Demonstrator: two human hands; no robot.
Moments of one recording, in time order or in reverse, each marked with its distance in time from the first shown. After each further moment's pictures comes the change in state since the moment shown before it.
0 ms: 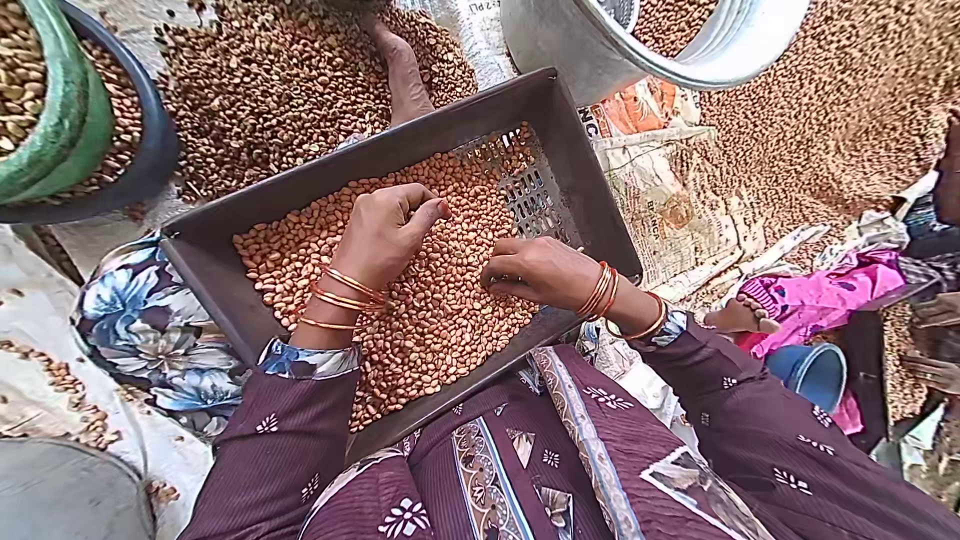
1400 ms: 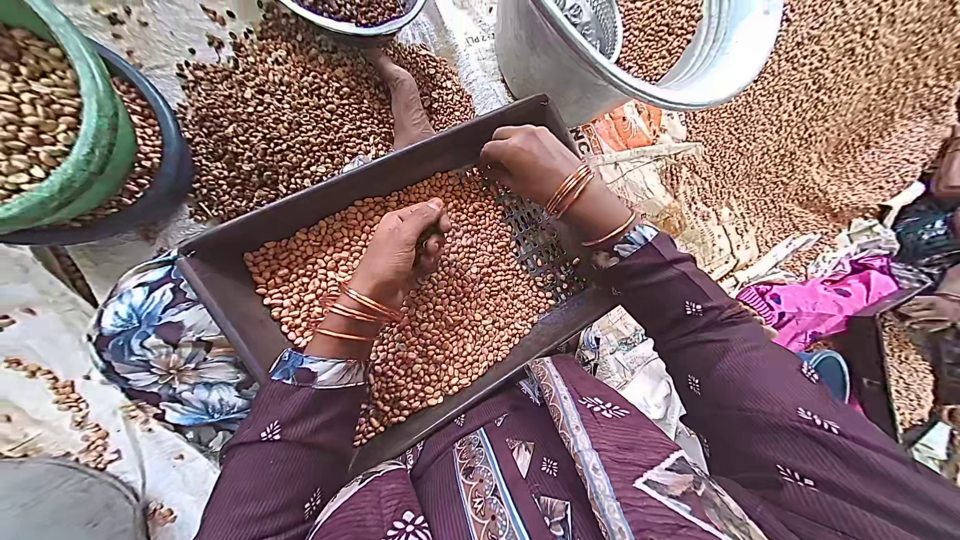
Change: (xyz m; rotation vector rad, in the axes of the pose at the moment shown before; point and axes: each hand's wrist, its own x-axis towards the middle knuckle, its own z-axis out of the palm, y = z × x) left_hand 0.001 0.020 0.014 -0.983 -0.072 -0.358; right_hand 0.079 0.070 -0.072 -0.358 0.072 0.237
